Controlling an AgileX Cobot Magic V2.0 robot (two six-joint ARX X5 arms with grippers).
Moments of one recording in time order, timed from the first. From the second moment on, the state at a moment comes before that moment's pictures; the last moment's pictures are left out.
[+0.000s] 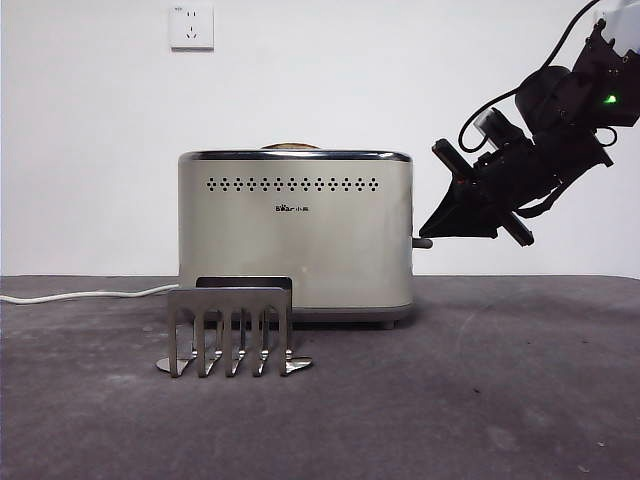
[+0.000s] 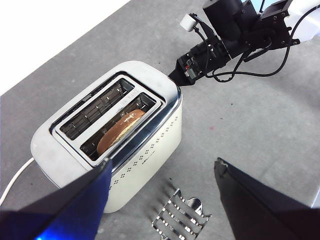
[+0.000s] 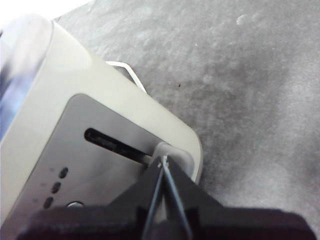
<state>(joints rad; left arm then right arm) -0.54 1.42 1.89 -1.10 0.16 0.23 0.12 2.00 1.34 0.02 -0.65 0.22</state>
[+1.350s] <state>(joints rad) -0.54 1.42 1.89 -1.13 0.16 0.22 0.12 1.41 1.32 -0.32 -0.68 0.25</state>
